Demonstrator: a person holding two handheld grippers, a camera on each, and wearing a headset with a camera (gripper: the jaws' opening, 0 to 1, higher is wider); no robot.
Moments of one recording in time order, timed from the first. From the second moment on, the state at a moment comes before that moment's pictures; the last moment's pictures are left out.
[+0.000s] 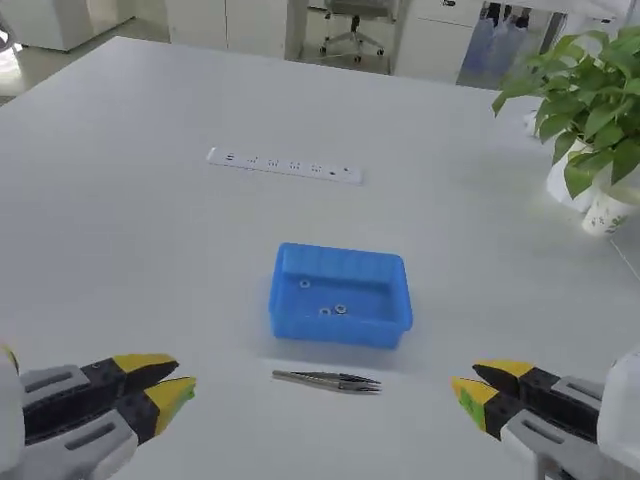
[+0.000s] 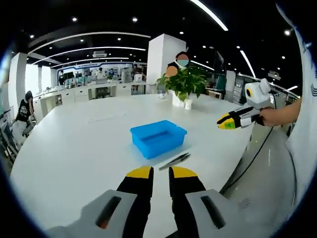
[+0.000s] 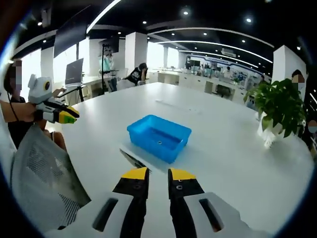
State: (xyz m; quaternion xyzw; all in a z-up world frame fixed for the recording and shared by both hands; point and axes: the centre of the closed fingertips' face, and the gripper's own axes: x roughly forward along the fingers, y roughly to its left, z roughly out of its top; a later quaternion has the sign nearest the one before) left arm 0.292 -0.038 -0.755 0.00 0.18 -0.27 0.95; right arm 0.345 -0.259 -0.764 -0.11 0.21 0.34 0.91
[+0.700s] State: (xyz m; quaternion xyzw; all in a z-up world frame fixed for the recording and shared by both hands) left arm 0.250 -0.095 -0.750 -0.01 0.19 -0.31 0.93; right arm 0.283 -0.256 -0.743 -0.03 0.18 0.33 0.93
